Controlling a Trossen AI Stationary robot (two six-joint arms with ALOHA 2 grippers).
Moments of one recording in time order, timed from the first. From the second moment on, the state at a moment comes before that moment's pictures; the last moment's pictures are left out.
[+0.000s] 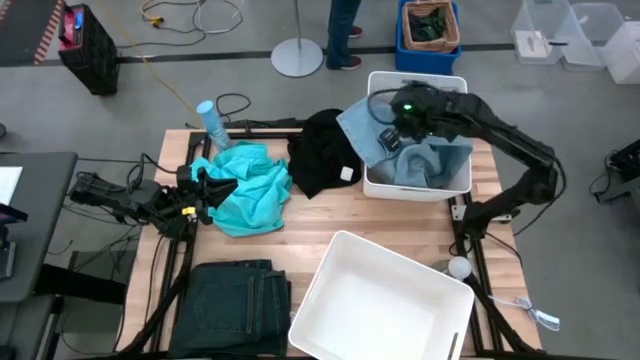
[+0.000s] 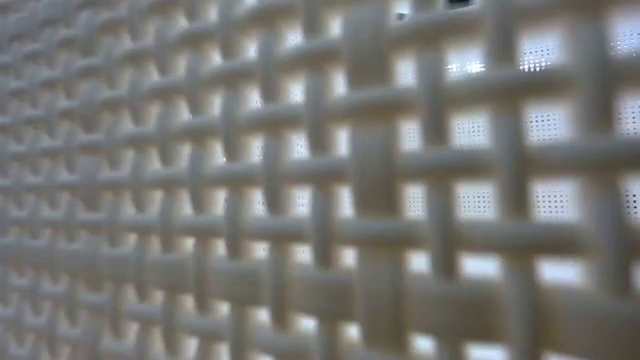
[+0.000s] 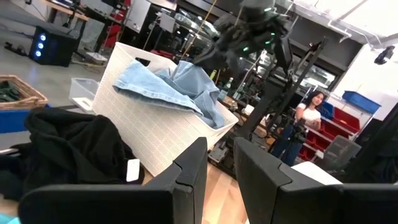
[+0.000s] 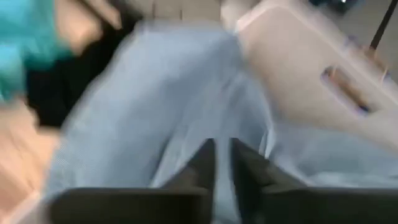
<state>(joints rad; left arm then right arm) -0.30 0.29 0.41 0.07 -0.69 -0.38 -0.45 1.42 1.71 -1.21 0.45 0.20</state>
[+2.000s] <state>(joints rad) -0.12 0.76 0.64 -0.30 -0.64 -0.57 -0.47 1.14 1.73 -0.61 -0.05 0.20</state>
